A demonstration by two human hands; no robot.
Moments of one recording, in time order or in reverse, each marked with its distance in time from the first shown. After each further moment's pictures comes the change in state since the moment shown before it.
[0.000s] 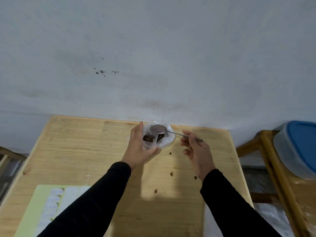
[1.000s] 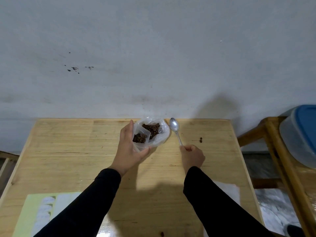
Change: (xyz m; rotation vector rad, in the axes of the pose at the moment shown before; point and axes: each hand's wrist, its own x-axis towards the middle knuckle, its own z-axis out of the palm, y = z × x) left_hand 0.003 -0.003 0.005 0.060 0.035 0.025; right_hand 0.041 0.069 -0.031 -0.878 0.563 0.168
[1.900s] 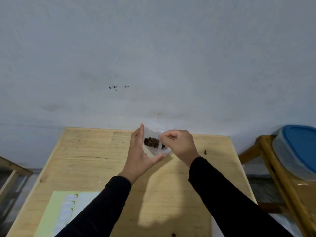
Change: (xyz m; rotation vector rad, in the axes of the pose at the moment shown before) left_hand -0.039 0.036 -0.045 -0.099 0.131 0.184; right_hand -0.101 -0.114 -0.048 0.259 -0.490 -0.614
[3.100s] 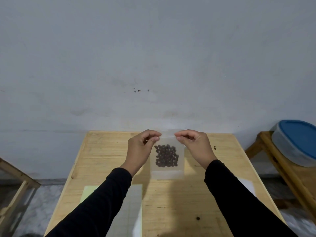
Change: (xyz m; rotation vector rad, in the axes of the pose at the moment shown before) left_hand -0.028 0.021 -0.094 -0.286 0.058 -0.059; right_hand -0.064 -0.030 0.036 0.107 0.117 -0.110
